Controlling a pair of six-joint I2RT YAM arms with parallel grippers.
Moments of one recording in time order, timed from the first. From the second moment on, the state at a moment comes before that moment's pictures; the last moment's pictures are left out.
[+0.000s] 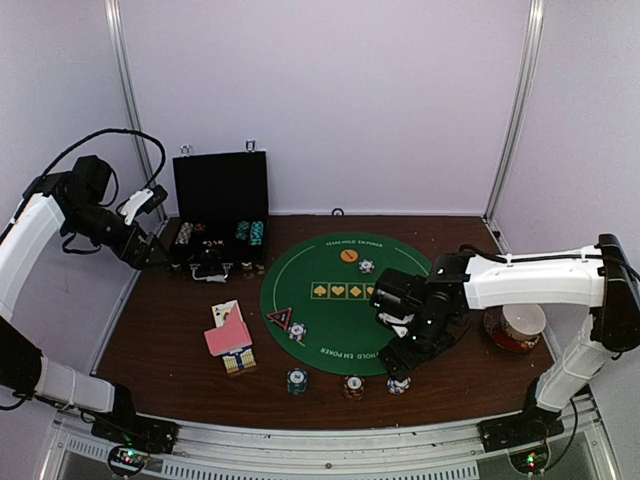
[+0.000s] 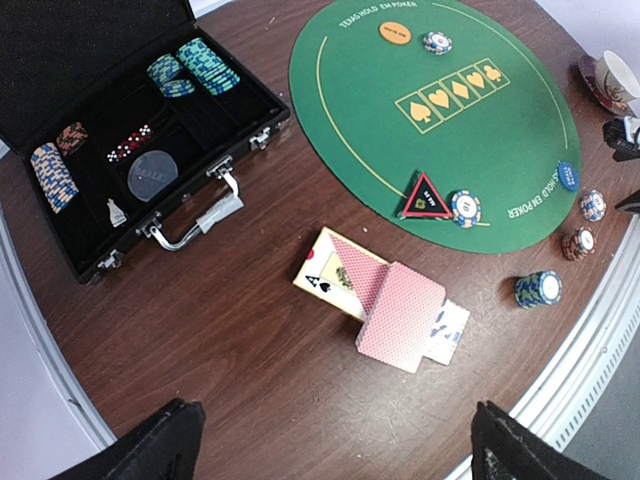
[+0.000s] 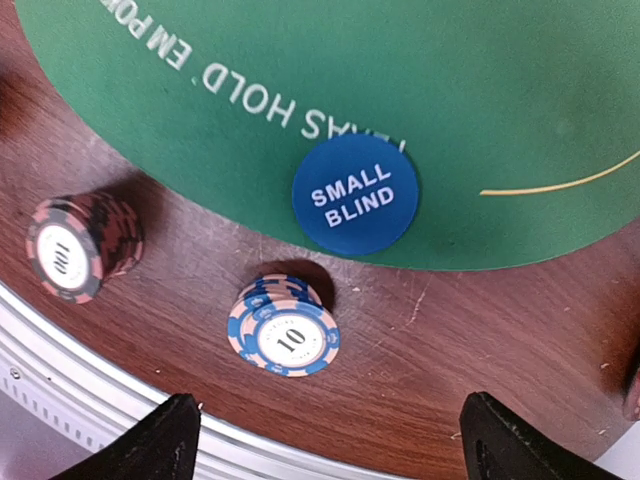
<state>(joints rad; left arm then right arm) 0.01 1.27 1.40 -1.23 0.50 0.54 1.02 1.59 1.15 -1.05 0.06 0.47</state>
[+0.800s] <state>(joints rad) 0.01 1.27 1.40 -1.23 0.49 0.54 1.05 1.75 1.06 -0.82 -0.01 0.50</state>
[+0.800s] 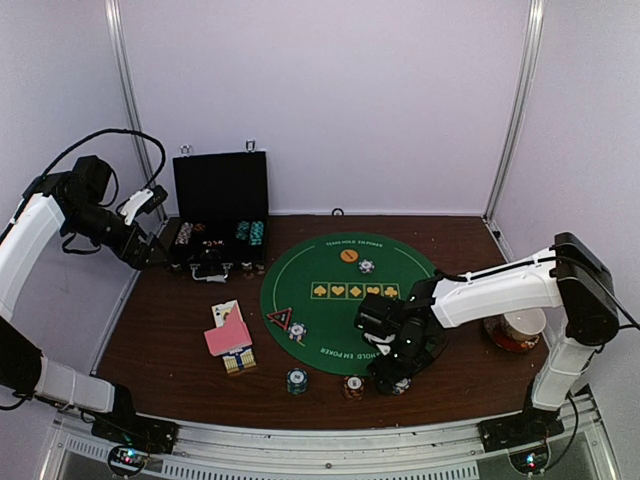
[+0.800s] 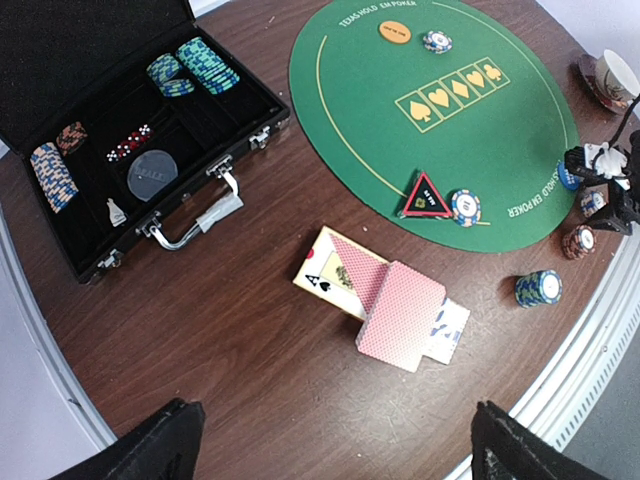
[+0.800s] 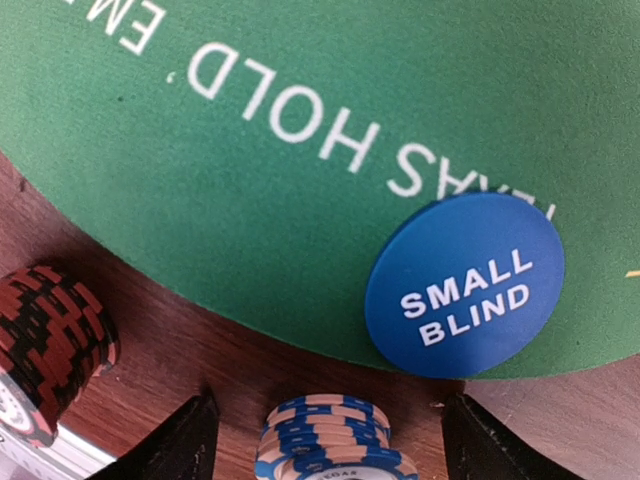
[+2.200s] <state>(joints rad) 0.01 1.26 1.40 -1.23 0.49 0.55 1.05 1.68 1.20 -1.03 0.04 0.46</state>
